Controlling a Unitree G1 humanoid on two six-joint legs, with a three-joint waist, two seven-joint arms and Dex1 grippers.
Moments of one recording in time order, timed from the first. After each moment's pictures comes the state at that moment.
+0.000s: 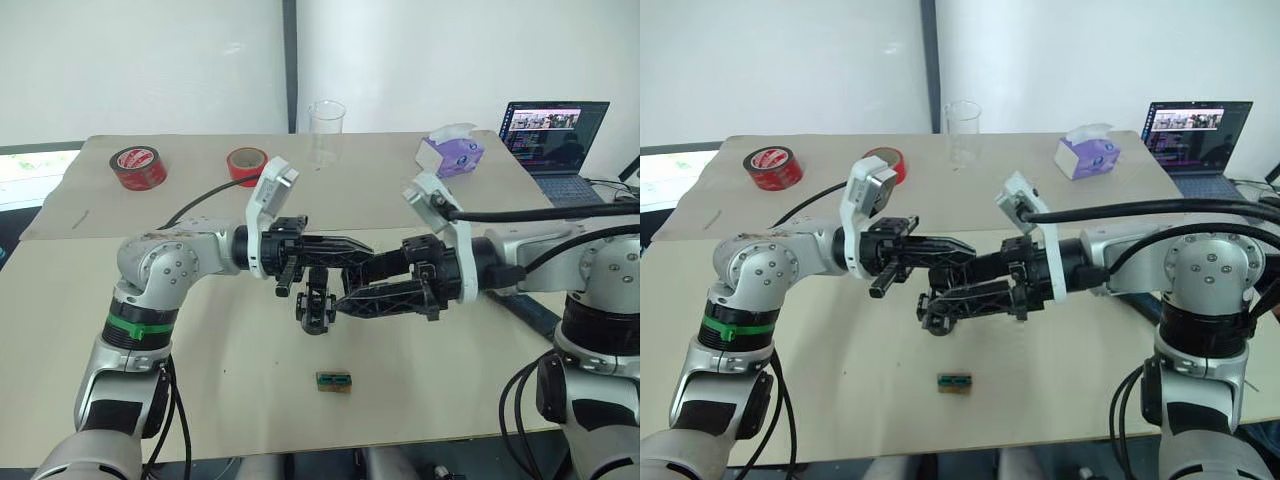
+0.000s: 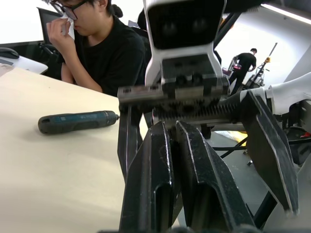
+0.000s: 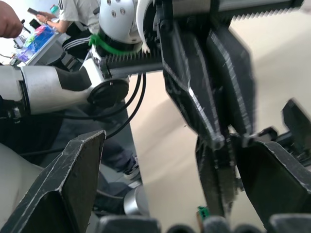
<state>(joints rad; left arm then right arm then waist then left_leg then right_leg) -0.80 0.52 -0.07 -0.12 -0.98 0.98 -1.07 -0.84 -0.63 -0.11 -0.31 1.55 1.58 0.33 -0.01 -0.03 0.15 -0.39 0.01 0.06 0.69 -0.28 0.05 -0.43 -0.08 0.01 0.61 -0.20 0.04</state>
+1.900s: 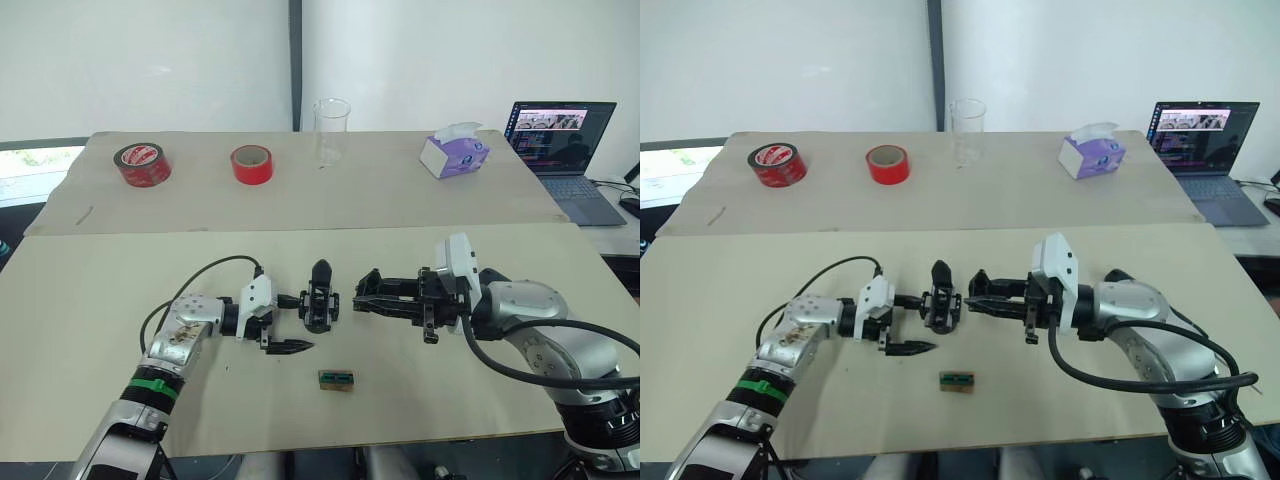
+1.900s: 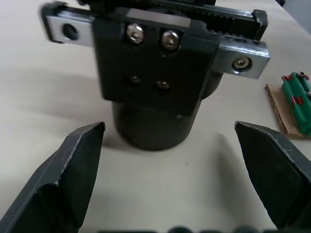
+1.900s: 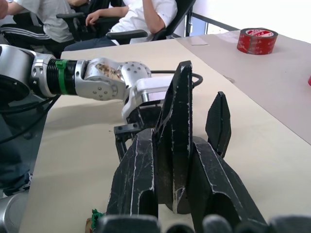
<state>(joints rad) -0.44 0.47 -0.21 0.33 -0.22 0.01 -1.28 -0.32 -0.70 0.06 -0.44 0.67 0.50 0.96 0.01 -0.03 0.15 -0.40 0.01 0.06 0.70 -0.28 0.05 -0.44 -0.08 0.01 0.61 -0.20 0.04</state>
